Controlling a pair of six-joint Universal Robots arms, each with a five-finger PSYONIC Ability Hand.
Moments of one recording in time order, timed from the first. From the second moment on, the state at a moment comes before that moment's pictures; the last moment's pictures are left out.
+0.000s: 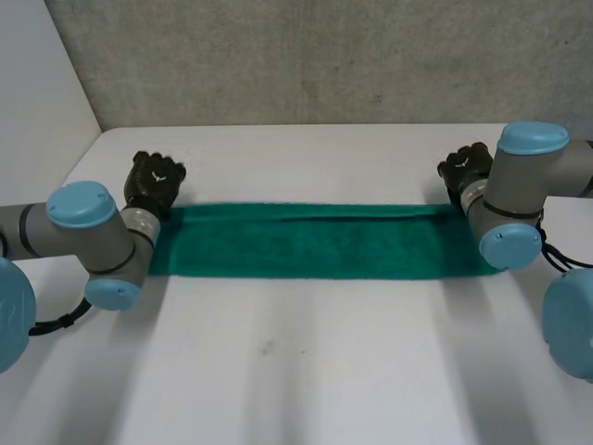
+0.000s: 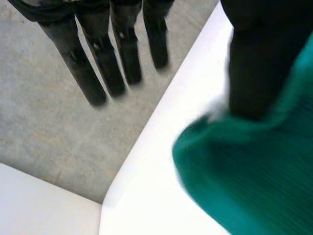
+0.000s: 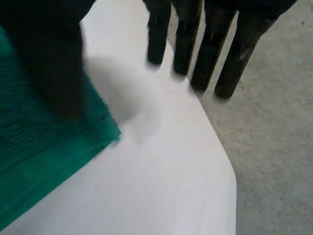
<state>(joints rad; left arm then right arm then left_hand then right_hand) 4.47 -2.50 -1.15 3.65 -1.51 3.88 1.84 -0.45 0.53 0.15 1.63 2.34 0.56 0.69 0.69 0.68 0.49 0.48 0.64 0.65 0.66 0.51</state>
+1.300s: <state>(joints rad) 4.41 -1.99 -1.73 3.71 -1.52 3.54 1.57 -0.85 1.28 -0.01 1.46 2.71 0.19 0.20 0.21 0.20 0.04 0.96 1.18 1.18 1.19 0.96</state>
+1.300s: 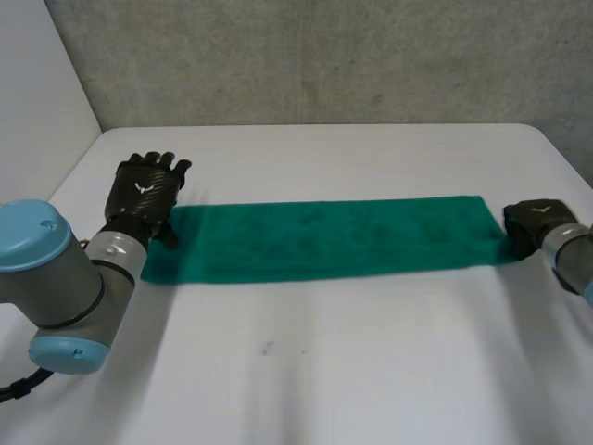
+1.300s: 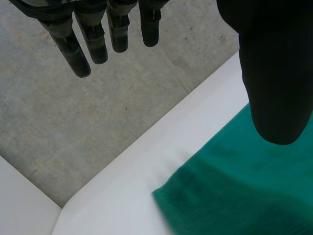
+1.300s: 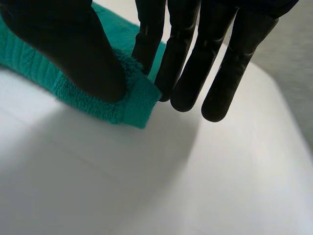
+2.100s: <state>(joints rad) 4.41 -1.97 -1.75 3.71 -1.52 3.53 2.24 -0.84 1.09 -0.19 1.21 2.37 0.19 0.20 0.21 0.20 0.04 0.97 1.18 1.18 1.19 0.99</state>
